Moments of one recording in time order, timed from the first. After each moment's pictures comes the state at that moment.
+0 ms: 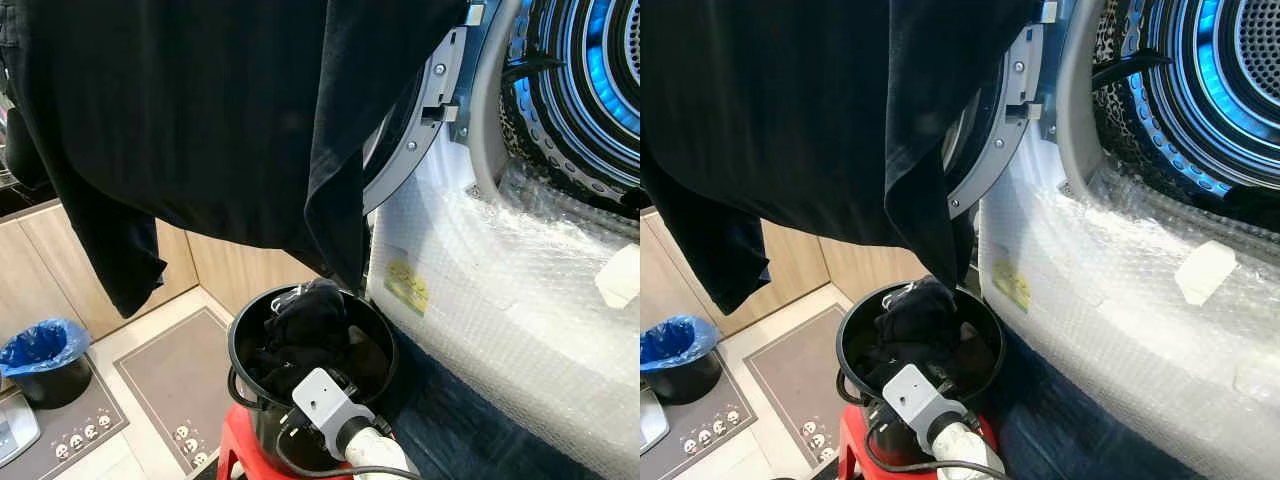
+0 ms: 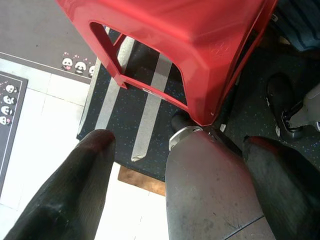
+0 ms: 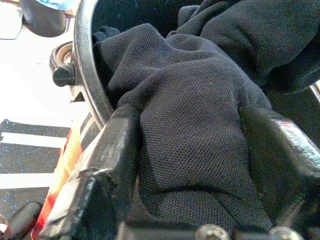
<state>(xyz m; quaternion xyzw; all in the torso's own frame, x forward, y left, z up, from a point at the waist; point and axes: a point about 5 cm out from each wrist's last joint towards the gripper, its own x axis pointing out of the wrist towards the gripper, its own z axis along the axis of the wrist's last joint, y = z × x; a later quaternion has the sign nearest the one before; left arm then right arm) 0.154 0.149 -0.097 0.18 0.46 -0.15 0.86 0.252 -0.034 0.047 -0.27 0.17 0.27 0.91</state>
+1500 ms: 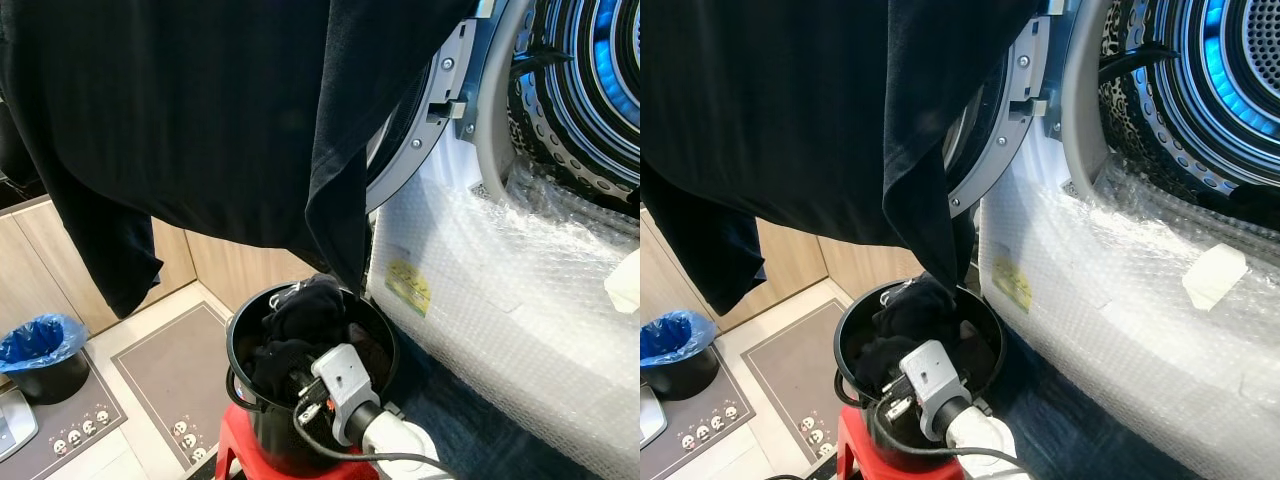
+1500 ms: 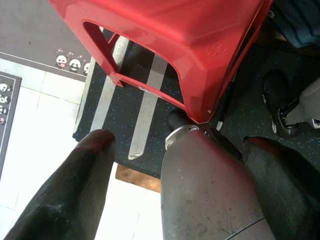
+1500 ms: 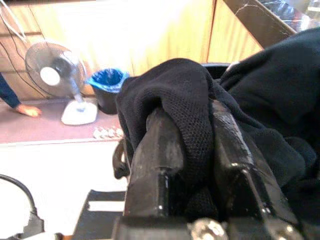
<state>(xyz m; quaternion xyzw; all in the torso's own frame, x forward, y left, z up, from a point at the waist) 0.160 0.146 -0.096 0.18 0.46 -0.15 0.85 0.252 -0.034 0.090 -0.03 0.10 0.37 0.92</state>
